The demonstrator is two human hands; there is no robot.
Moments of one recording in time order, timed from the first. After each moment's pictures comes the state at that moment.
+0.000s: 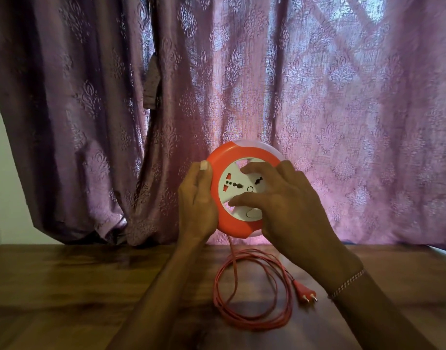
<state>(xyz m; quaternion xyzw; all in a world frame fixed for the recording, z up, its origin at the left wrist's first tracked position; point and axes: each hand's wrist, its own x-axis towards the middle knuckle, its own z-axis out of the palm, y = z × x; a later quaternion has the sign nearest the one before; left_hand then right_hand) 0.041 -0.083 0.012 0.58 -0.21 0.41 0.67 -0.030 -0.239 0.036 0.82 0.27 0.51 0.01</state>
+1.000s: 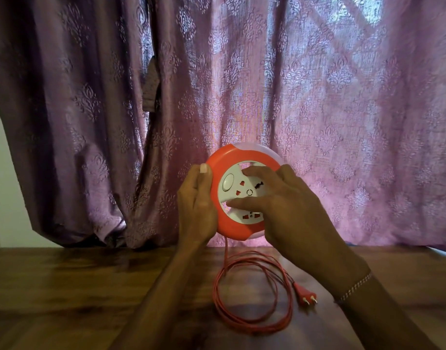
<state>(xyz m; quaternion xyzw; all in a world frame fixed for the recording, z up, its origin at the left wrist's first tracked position) 0.036 -0.084 0.013 0.58 -0.20 0.41 0.67 -0.036 -0.239 0.039 0.85 0.26 0.46 0.02</state>
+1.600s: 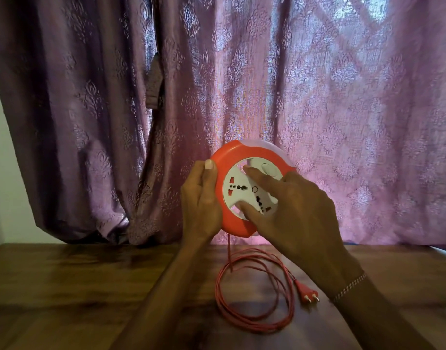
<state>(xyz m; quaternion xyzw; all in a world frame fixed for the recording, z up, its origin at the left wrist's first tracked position) 0.034 -0.085 0.013 0.58 -0.22 0.42 0.66 -0.030 -0.232 0.027 0.84 0.12 0.53 -0.09</state>
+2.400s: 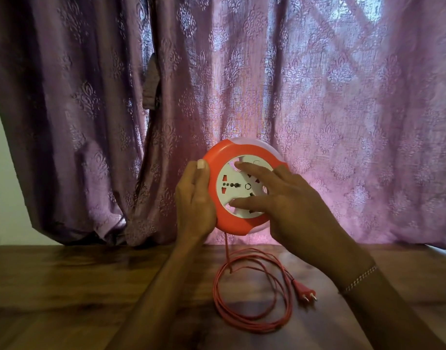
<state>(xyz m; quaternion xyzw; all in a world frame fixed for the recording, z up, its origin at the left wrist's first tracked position) 0.040 -0.082 0.014 0.58 -0.22 0.44 0.65 -0.027 -0.248 0.040 0.84 0.30 0.45 0.04</state>
